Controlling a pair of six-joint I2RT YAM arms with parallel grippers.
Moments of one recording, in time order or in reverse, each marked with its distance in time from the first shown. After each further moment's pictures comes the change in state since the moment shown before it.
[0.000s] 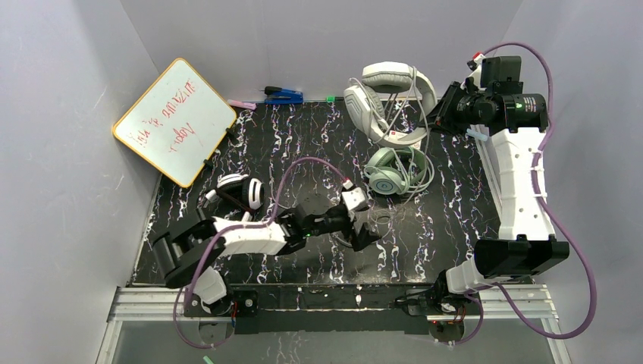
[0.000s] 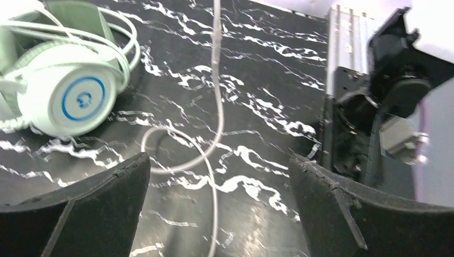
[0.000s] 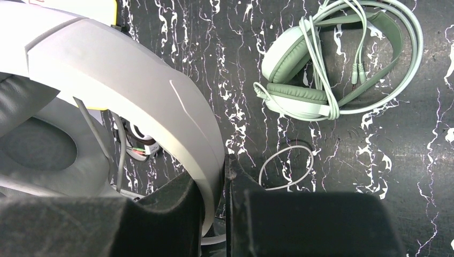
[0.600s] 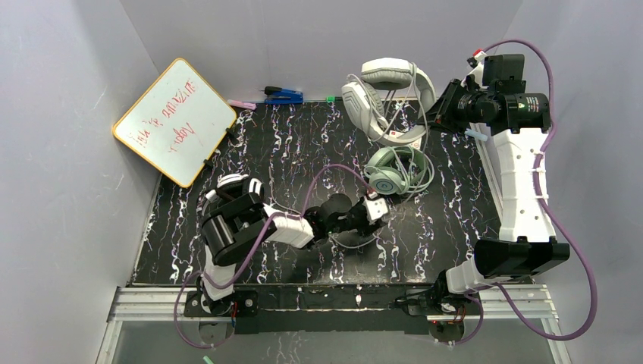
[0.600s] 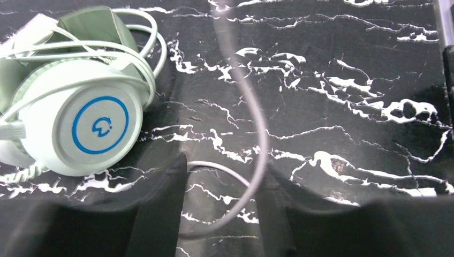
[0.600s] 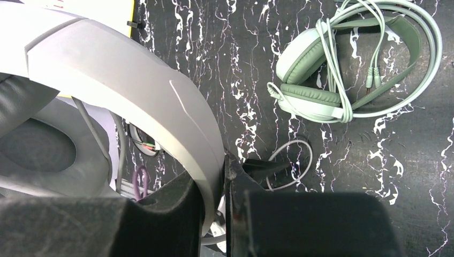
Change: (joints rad) left arm -0.021 0.378 0.183 0.159 -0.059 0.319; right arm 0.001 0.000 0.035 -0.005 -0.044 0.003
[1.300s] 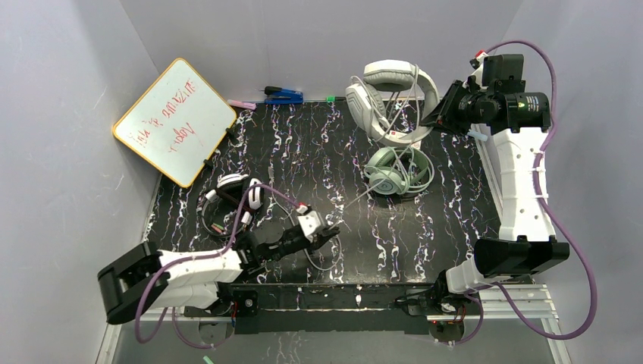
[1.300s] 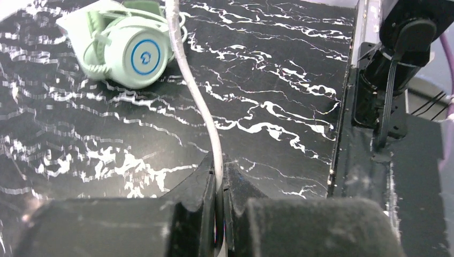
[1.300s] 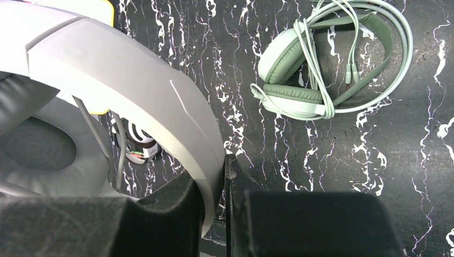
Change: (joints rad) left arm 0.003 -0.725 -0.547 -0.047 -0.067 -0.148; right arm 0.000 0.005 0.007 -0.025 0.070 0.000
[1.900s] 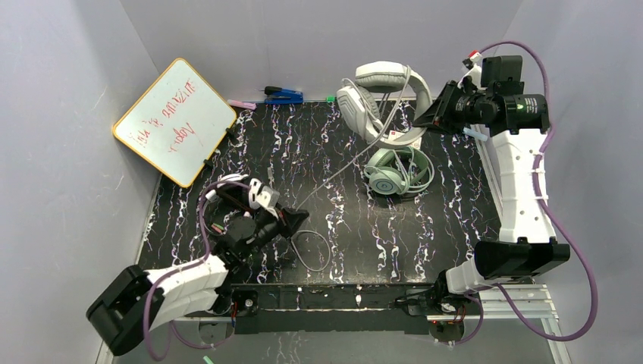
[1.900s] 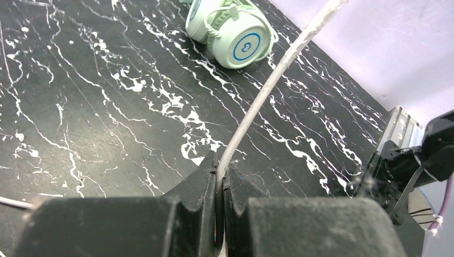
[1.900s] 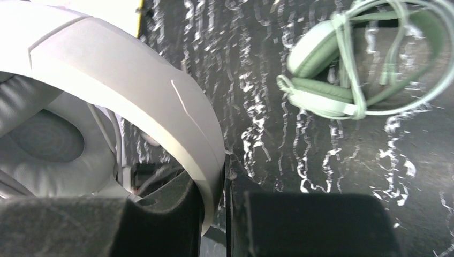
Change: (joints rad) left arm 0.278 -0.239 -0.217 0.037 -0.102 -0.455; right arm 0.005 -0.002 0.003 0.000 -0.077 -0.004
